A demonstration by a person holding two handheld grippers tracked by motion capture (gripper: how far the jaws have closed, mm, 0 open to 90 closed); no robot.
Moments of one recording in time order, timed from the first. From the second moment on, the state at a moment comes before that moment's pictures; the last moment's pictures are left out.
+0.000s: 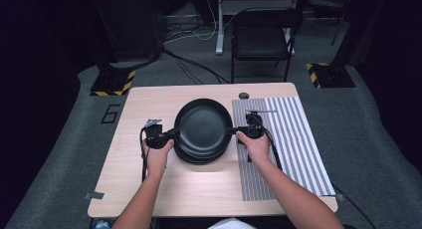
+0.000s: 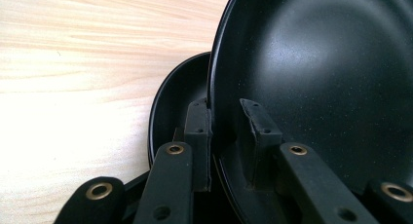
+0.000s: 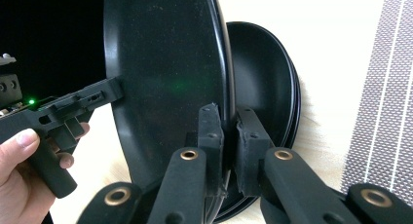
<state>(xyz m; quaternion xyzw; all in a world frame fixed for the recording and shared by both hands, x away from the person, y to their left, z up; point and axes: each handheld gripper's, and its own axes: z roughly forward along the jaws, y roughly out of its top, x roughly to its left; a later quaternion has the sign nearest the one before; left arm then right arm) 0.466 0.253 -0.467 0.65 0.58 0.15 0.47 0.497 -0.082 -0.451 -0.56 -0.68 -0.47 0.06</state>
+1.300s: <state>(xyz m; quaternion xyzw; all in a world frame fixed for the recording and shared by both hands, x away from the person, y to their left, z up) 0.459 0.234 -0.435 0.68 0.55 0.16 0.45 0.484 -0.104 -0.425 -0.54 -0.67 -0.50 0.05</state>
